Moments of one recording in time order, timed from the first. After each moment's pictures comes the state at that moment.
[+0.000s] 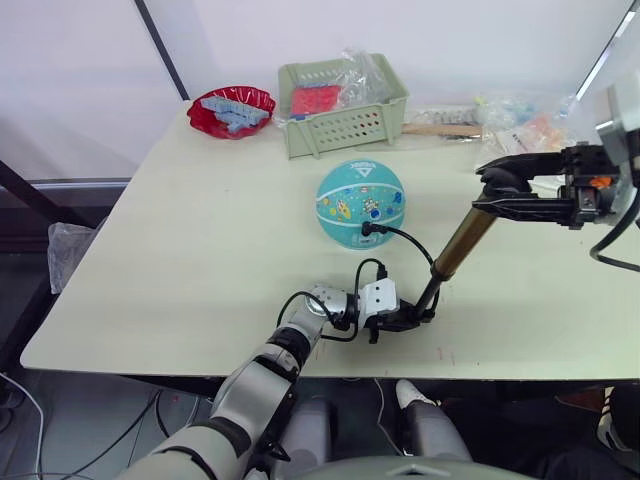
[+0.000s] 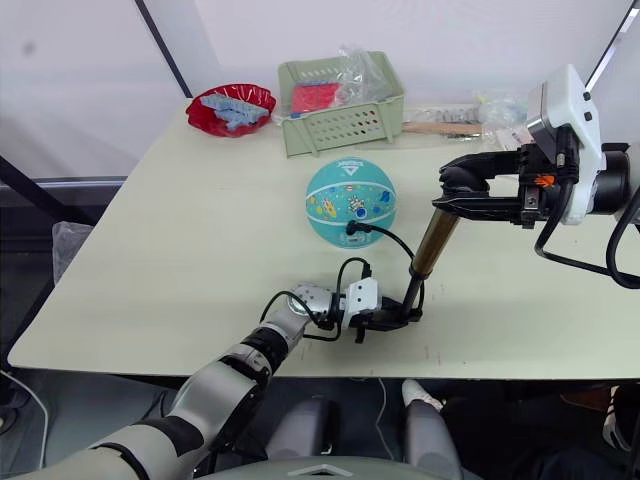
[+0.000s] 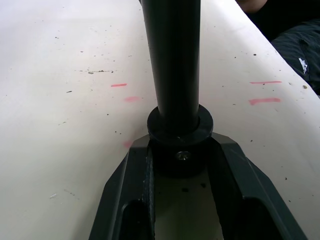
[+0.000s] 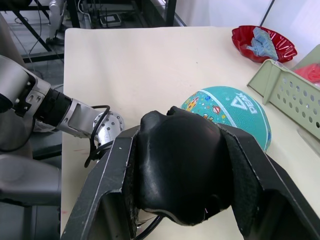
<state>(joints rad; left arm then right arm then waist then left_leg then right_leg) -0.66 0.06 -0.34 1.11 0.12 -0.54 -1.09 -0.63 -1.09 -0.17 -0.38 0.87 0.83 1.06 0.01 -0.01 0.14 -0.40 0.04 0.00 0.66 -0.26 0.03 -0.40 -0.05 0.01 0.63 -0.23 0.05</state>
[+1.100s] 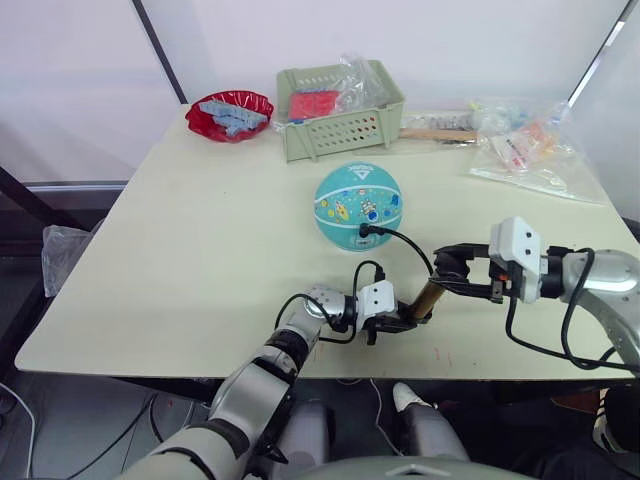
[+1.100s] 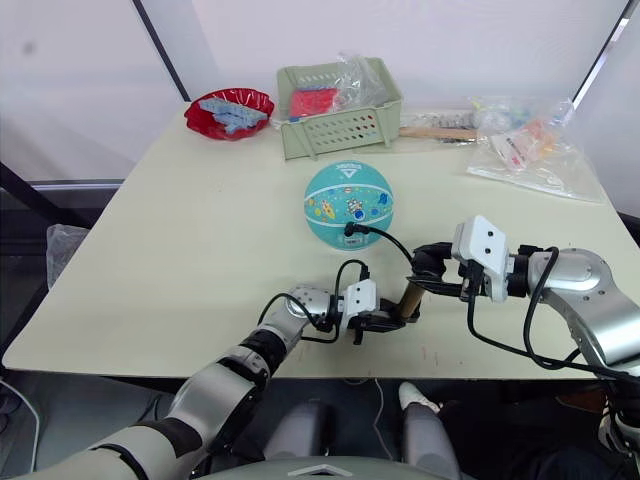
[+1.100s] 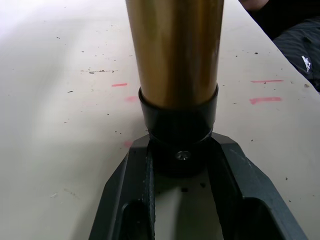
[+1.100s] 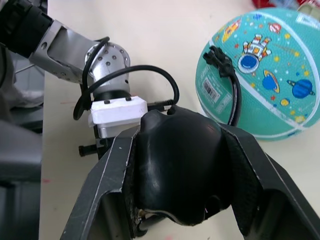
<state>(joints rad) -0.65 0.06 -0.34 1.11 0.12 -0.54 -1.08 -0.31 -0.90 0.03 -0.37 0.55 0.47 1.01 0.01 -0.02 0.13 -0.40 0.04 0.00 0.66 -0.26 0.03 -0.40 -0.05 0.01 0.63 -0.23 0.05</state>
